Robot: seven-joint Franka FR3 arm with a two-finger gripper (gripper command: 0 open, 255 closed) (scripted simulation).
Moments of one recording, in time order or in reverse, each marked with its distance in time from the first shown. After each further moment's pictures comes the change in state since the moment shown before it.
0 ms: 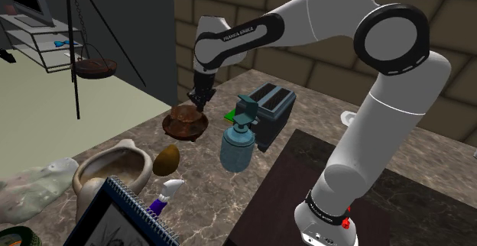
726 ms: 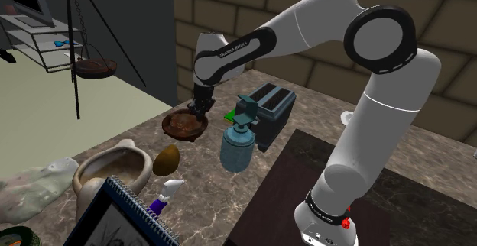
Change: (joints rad) arm 0.003 0.056 0.003 -0.066 -0.006 0.120 0.000
